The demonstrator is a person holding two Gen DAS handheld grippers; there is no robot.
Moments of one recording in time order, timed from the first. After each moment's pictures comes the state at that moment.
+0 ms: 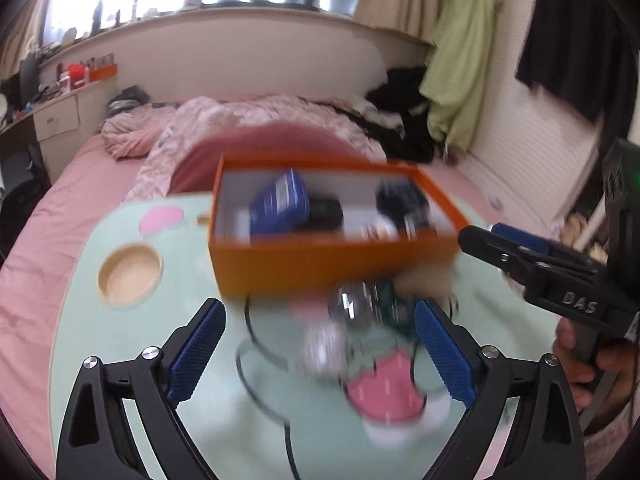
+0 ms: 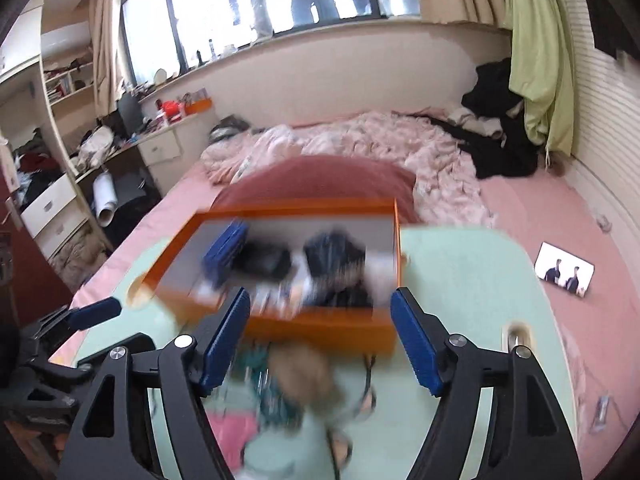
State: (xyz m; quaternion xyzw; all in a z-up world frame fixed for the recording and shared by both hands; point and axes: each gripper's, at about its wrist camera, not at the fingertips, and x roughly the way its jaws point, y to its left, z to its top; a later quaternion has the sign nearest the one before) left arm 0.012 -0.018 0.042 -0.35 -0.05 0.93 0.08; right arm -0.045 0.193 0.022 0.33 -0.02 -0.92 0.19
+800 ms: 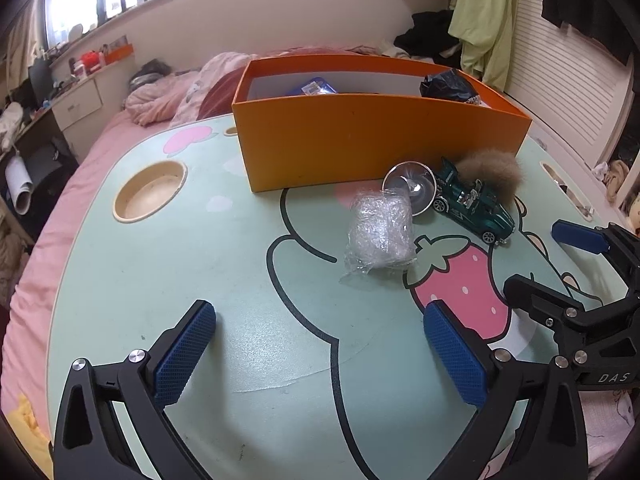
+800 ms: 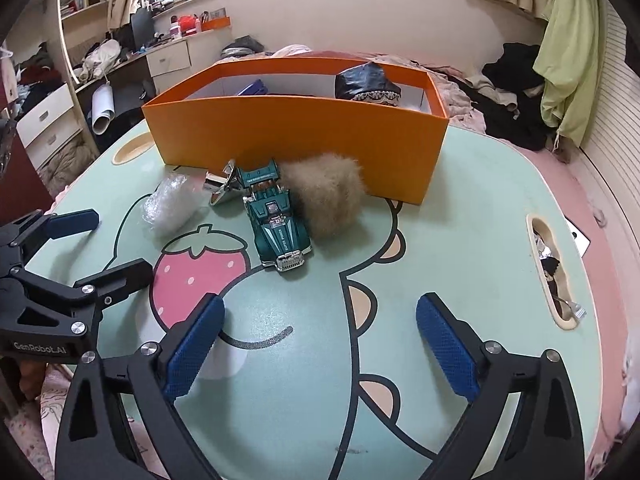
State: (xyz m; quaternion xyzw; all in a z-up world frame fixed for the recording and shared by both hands) left arm 0.024 -0.021 -0.017 -0.42 0.01 0.91 0.02; right arm -0.004 0.171 -0.053 0.41 0.08 -0.89 0.19
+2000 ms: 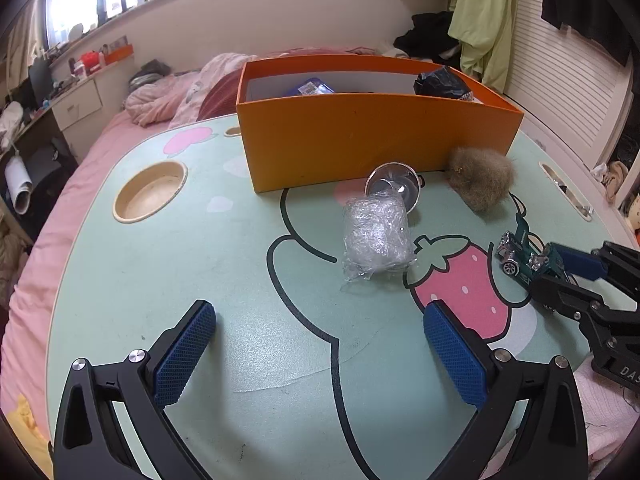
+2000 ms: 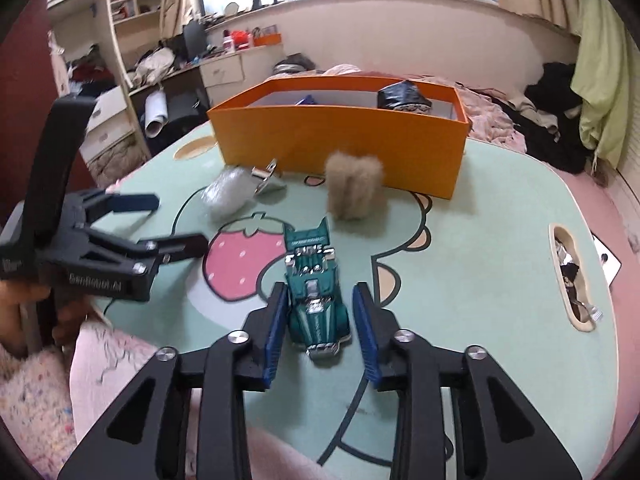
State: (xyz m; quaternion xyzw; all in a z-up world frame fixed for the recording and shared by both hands) left arm 0.023 -0.021 -0.017 -0.42 0.01 0.91 0.02; right arm 0.024 0.185 -0.054 0.37 0.07 -0.88 0.28
